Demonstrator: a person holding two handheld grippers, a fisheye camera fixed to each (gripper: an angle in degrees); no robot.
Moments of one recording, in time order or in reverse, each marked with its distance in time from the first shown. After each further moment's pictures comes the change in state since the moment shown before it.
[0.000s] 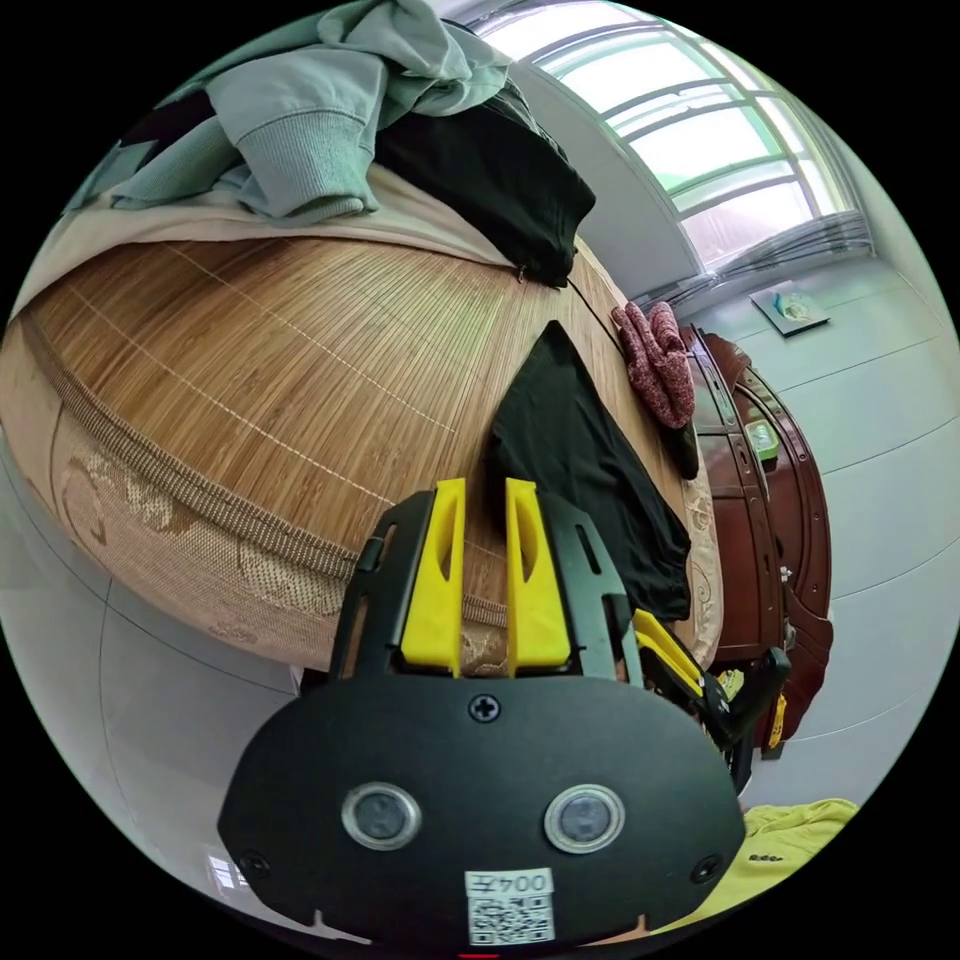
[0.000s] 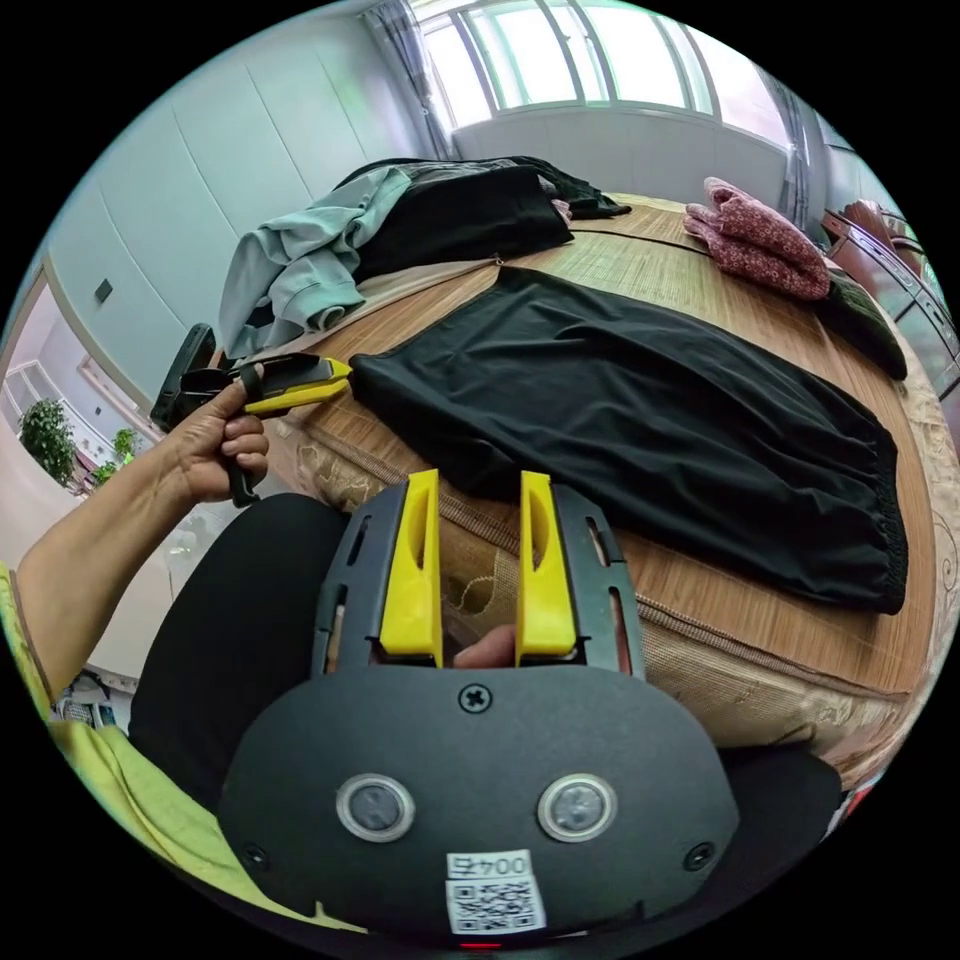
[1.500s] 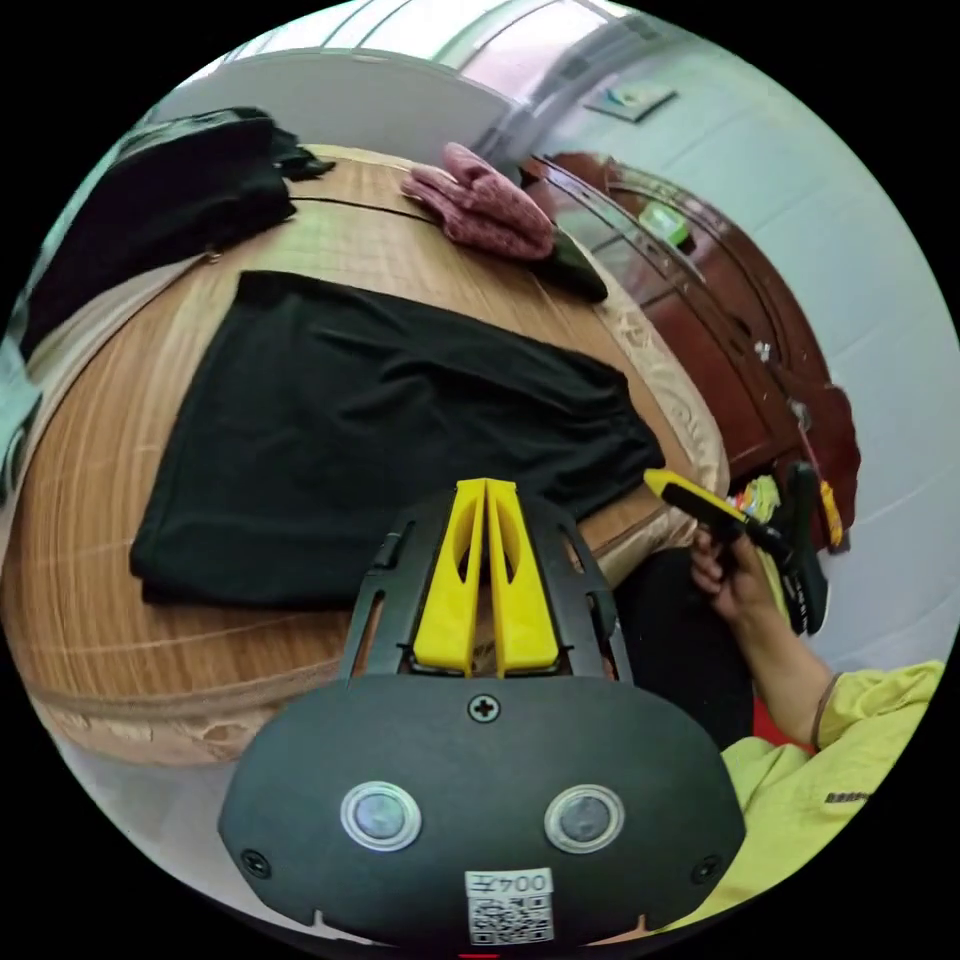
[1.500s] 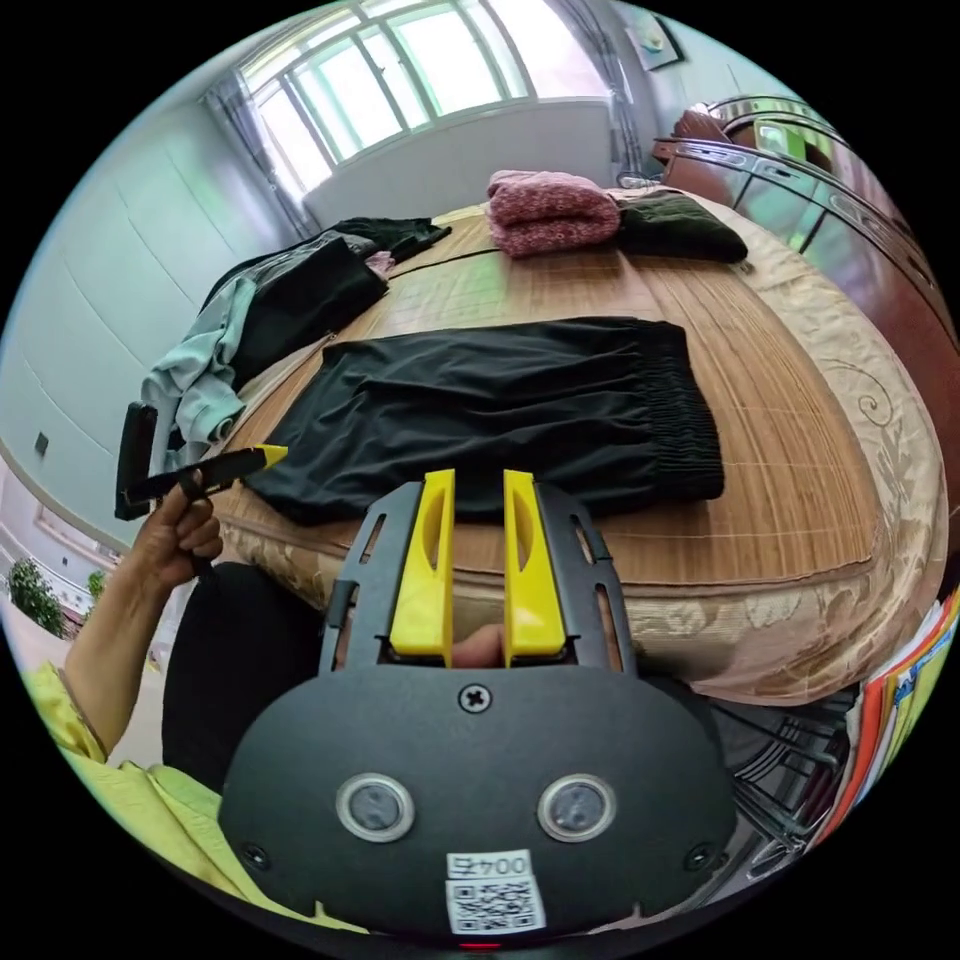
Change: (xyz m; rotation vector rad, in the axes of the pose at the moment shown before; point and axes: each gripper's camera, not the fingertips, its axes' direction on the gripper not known) left arm 0.156 0.029 0.170 -0.259 0.027 0.571; right arm 0.202 -0.014 -0.079 0.078 0.124 0.344
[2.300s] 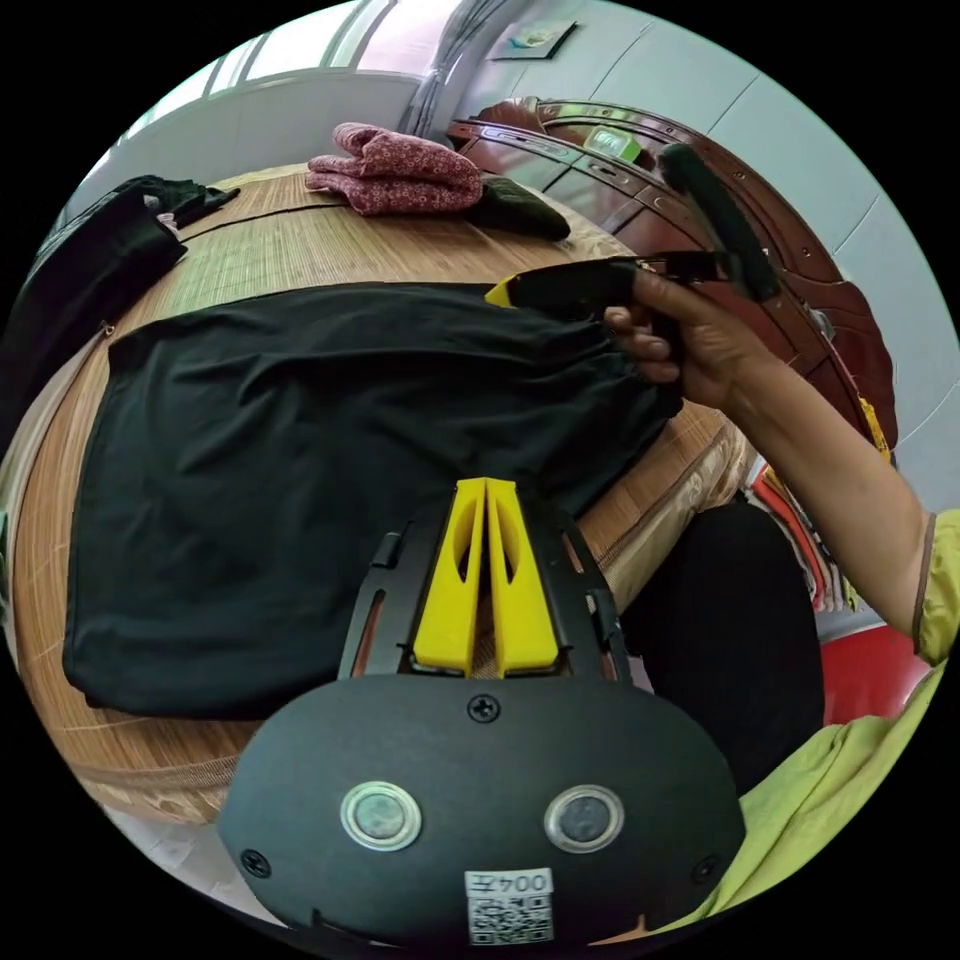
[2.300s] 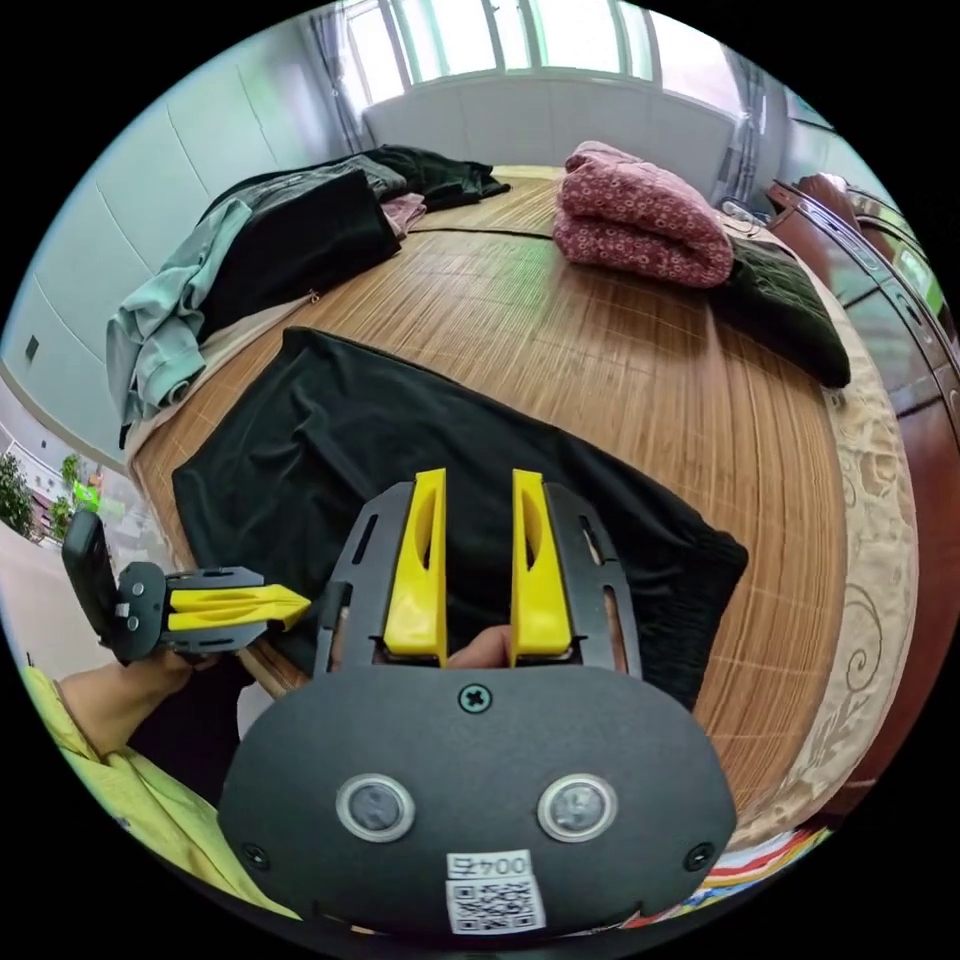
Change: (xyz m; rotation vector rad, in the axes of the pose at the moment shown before) left arm 0.051 -0.006 0.160 -0.045 -0.086 0.196; right arm 0.027 -0.229 0.103 -0.178 0.058 -0.286
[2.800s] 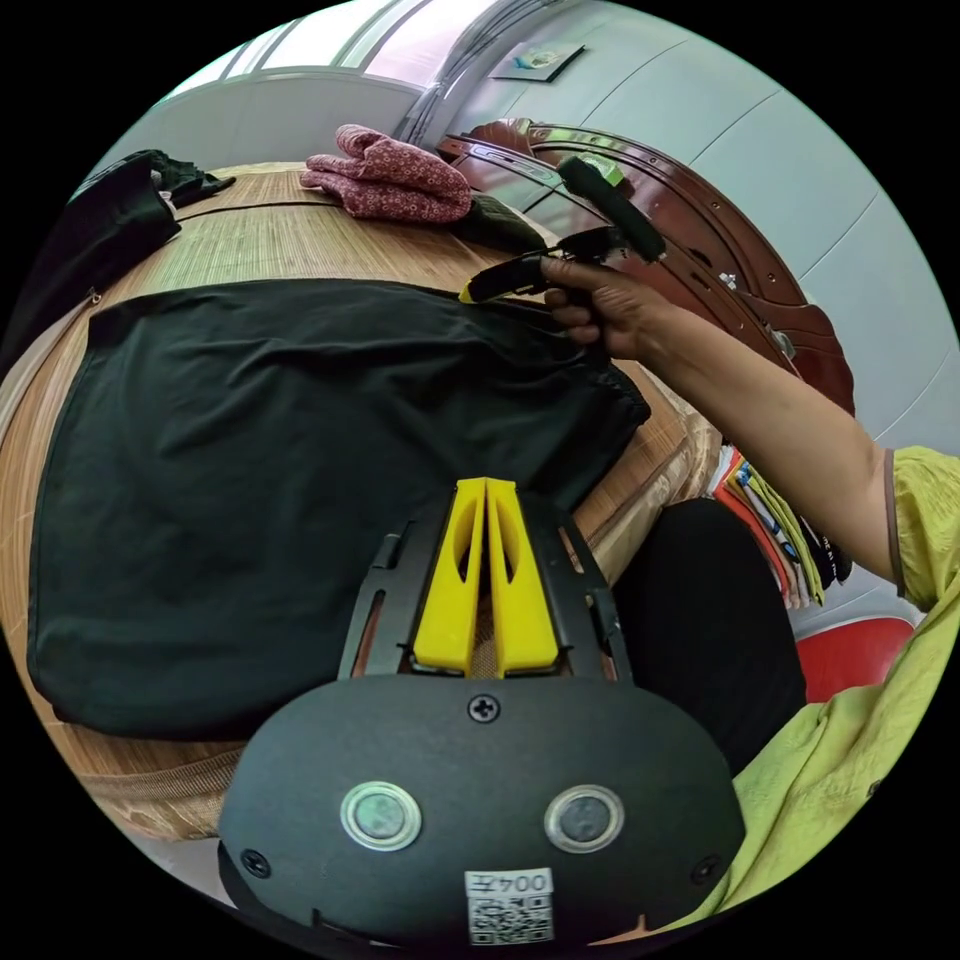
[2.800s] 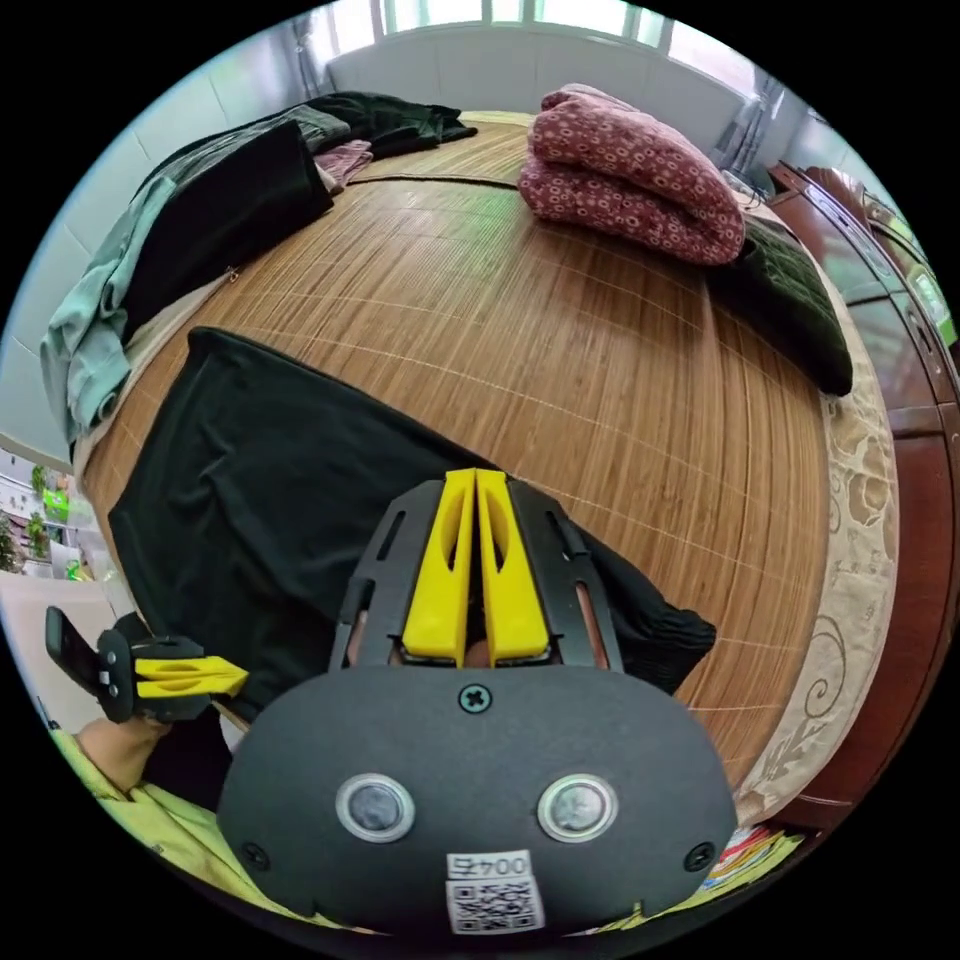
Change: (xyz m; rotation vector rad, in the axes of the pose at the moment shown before) left arm -0.032 0.007 0.027 0.062 0.130 -0.016; right arm 0.052 -0.078 0.033 -0.150 0.093 0.039
